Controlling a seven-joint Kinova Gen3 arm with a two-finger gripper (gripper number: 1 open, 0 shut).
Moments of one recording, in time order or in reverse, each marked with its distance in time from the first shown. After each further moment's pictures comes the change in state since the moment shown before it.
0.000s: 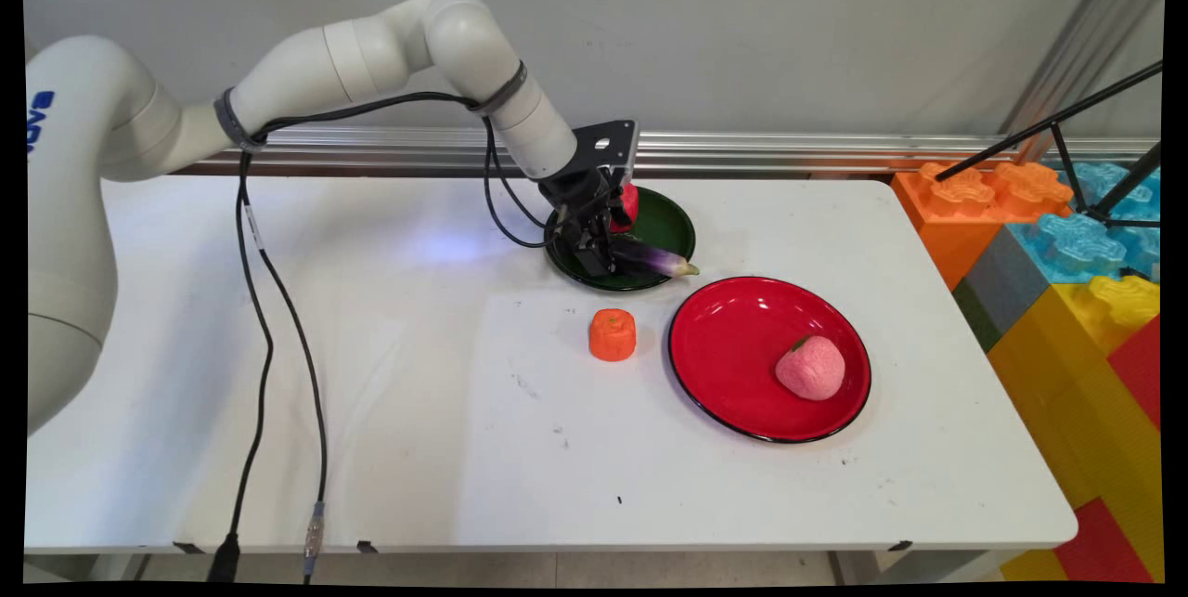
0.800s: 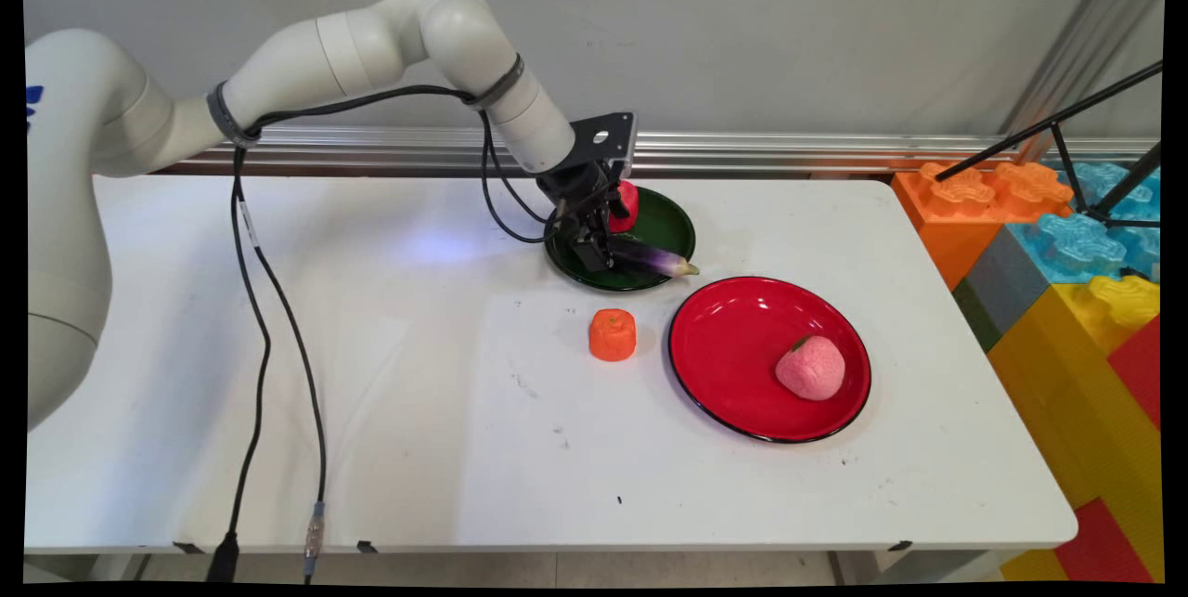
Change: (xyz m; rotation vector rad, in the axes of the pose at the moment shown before) arm 0.003 0.001 -0.009 0.015 -0.005 -0.014
